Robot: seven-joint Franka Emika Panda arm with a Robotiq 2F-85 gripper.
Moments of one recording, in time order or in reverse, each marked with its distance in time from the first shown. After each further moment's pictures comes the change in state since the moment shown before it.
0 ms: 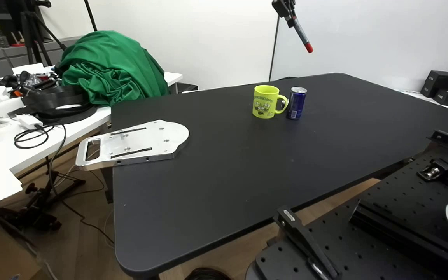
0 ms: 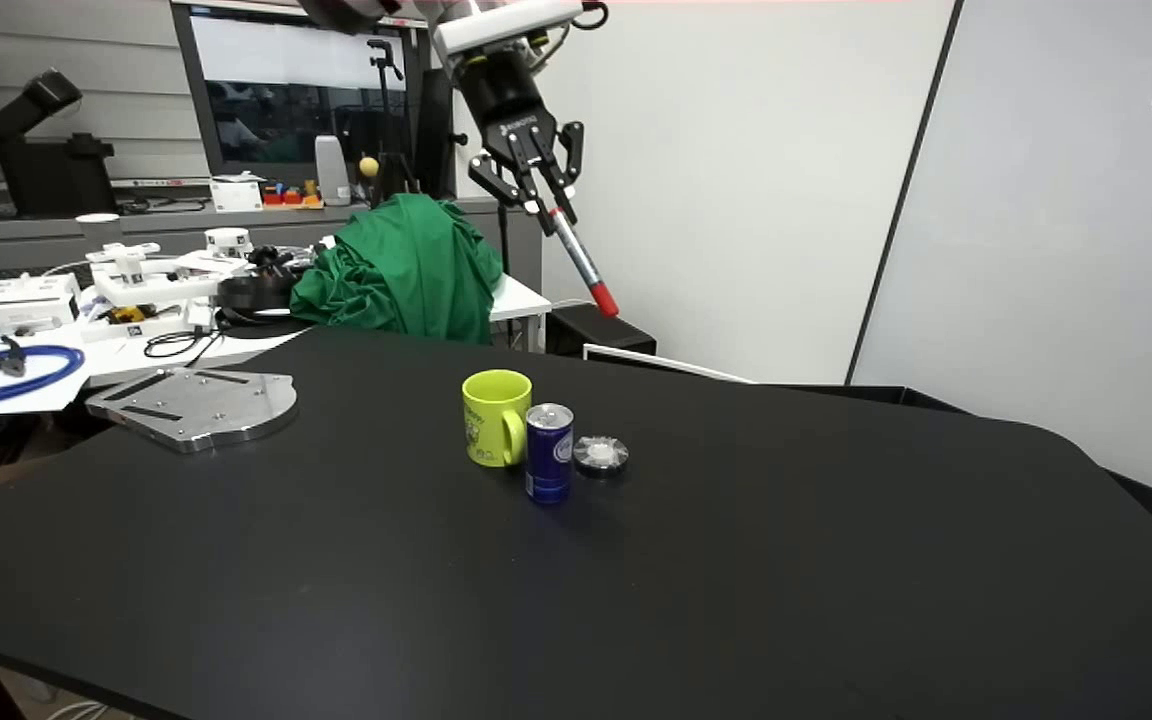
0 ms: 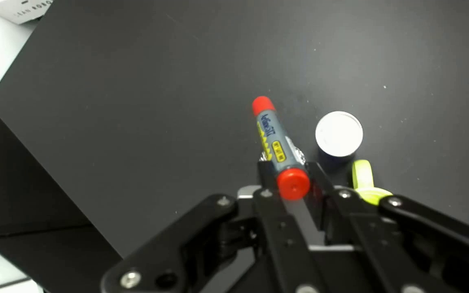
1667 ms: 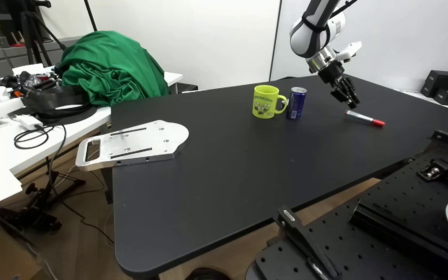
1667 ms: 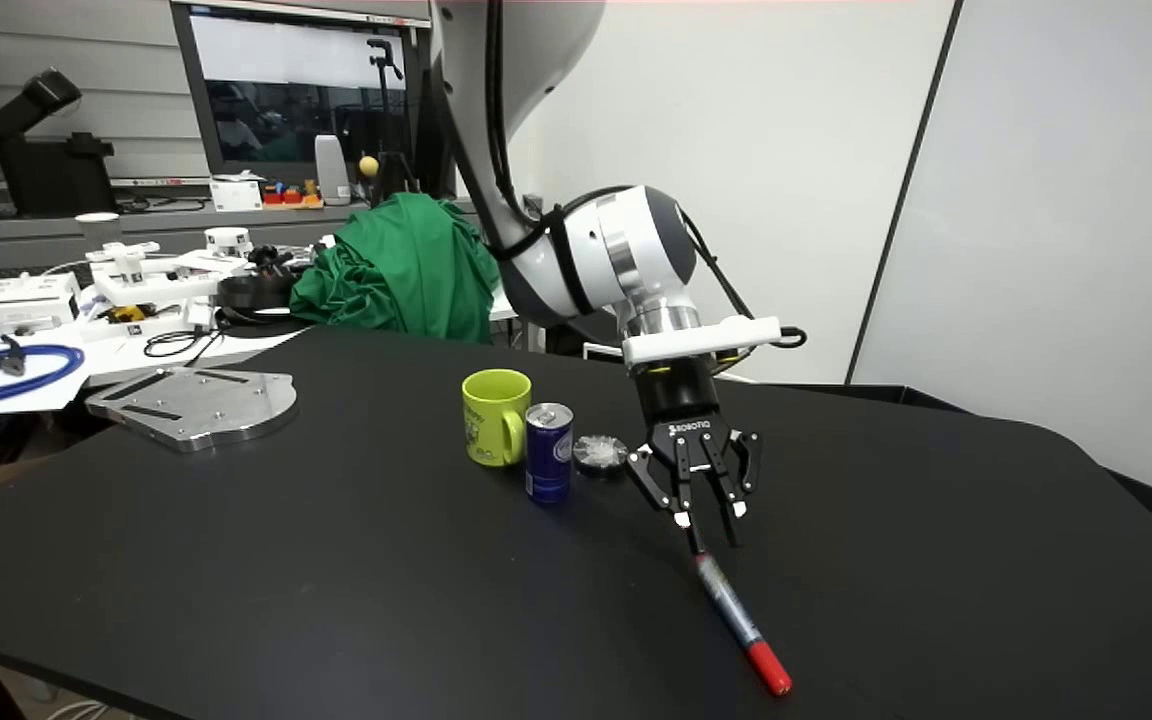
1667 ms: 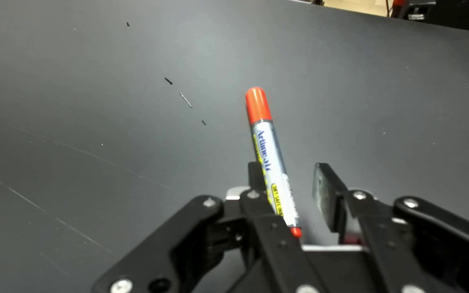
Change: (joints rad) arm -0.256 0.464 -0.124 0.028 0.027 0.065 -0.026
